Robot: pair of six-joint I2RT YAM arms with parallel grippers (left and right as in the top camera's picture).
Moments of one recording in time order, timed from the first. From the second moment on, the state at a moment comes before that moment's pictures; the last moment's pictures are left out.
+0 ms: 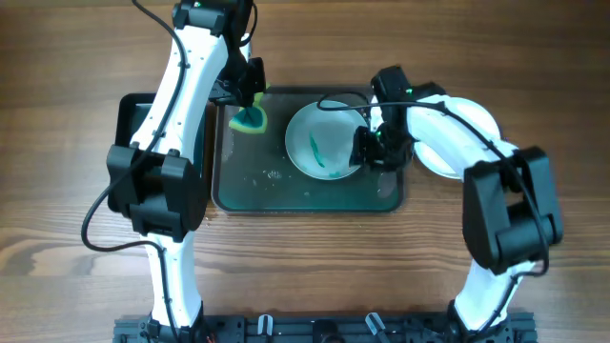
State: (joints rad) left arm -0.24 2.20 2.16 -1.47 0.08 -0.33; right arm 0.31 1.97 1.35 -0.89 -0.32 0.35
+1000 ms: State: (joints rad) left arm -0.25 2.20 1.92 -1.26 0.16 -0.38; right arm 0.36 2.07 1.33 -0.56 -0.42 0.62
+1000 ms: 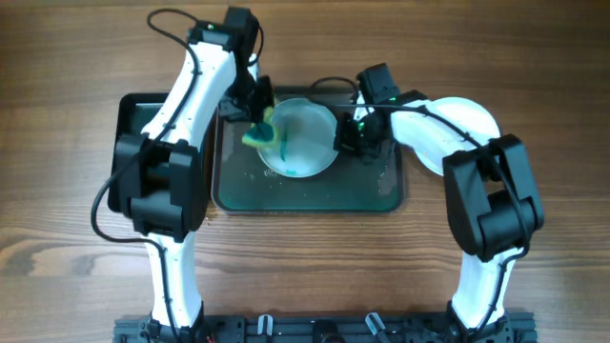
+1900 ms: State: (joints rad) left arm -0.36 2.16 1.61 -1.01 -0.09 -0.48; right arm 0.38 2.07 1.33 -0.54 -0.42 0.65
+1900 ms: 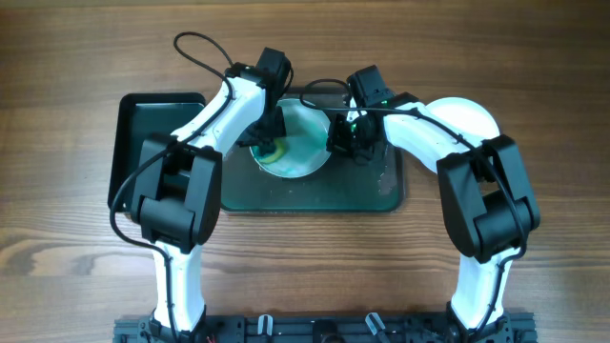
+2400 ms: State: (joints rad) left arm -0.39 2.17 1.60 -0.76 0.11 -0.36; right arm 0.38 2.07 1.33 -0.53 -0.42 0.66
